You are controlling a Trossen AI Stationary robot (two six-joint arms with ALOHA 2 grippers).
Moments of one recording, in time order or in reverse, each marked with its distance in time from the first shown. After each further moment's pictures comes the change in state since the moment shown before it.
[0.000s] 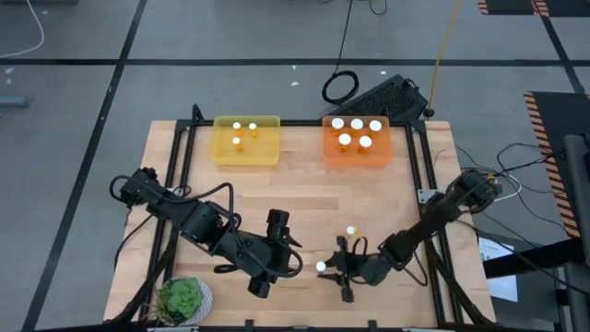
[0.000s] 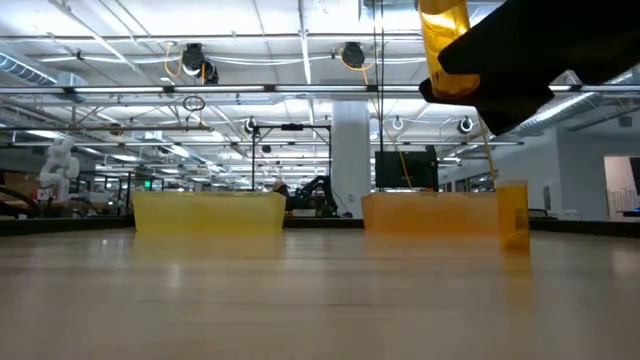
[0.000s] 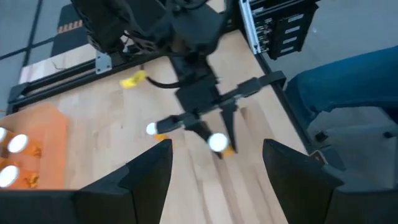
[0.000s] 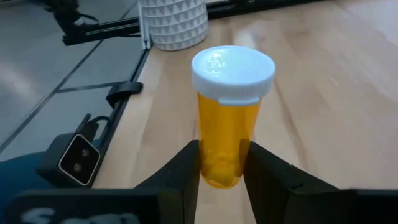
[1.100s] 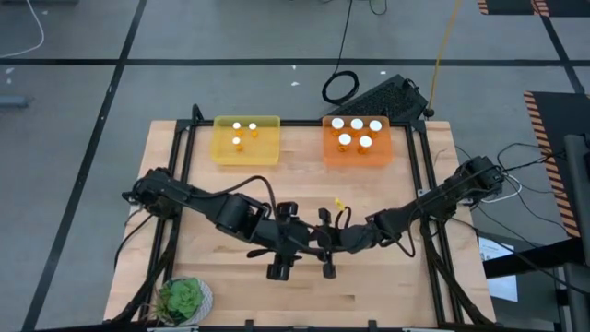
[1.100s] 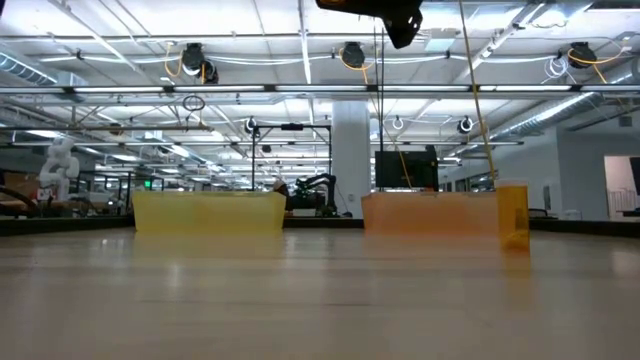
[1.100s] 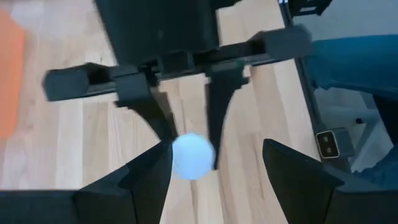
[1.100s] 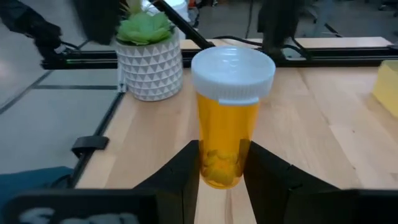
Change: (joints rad) left arm 0.131 0.092 -0.001 -0.115 0.162 -0.177; right arm -0.236 -0.139 0.247 -0.323 -0.173 -0.253
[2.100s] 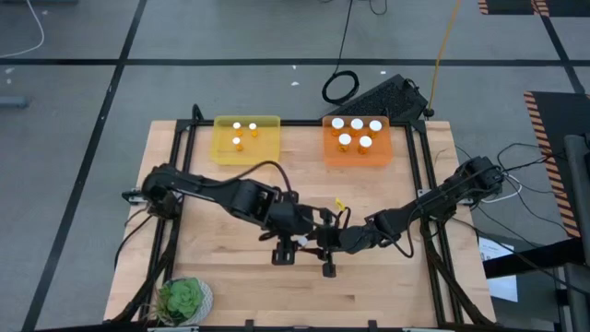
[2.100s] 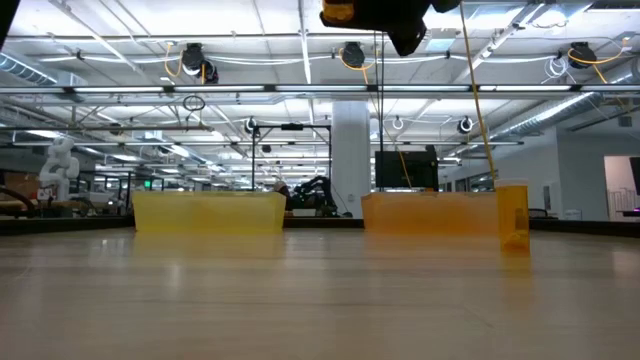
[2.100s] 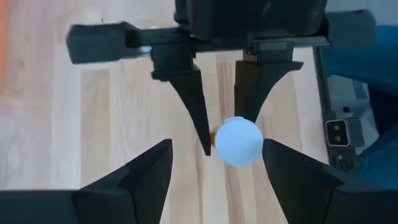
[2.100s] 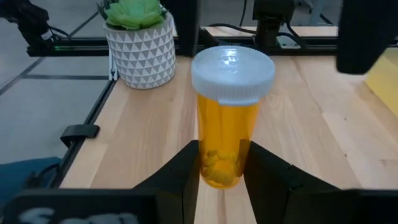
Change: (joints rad) left arm 0.107 0.029 0.024 -0.092 0.115 -0.018; right arm 0.000 0.001 -0.001 -0.041 0.016 0.007
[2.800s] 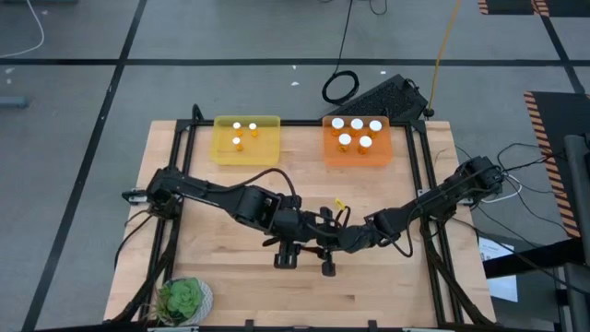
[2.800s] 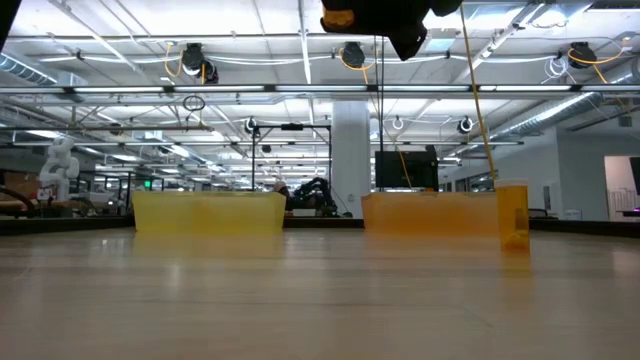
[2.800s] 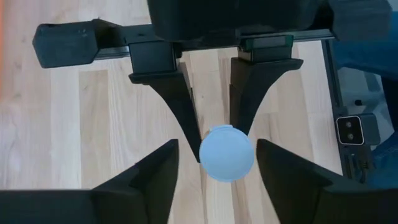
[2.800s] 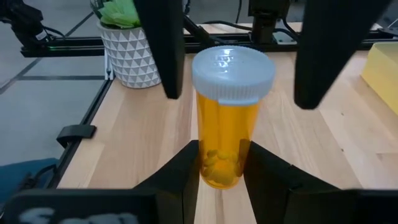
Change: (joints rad) left arm -0.016 0.038 -0.001 0.013 -0.029 0.020; right arm -0.006 0.000 -0.001 -0.016 0.005 0.019
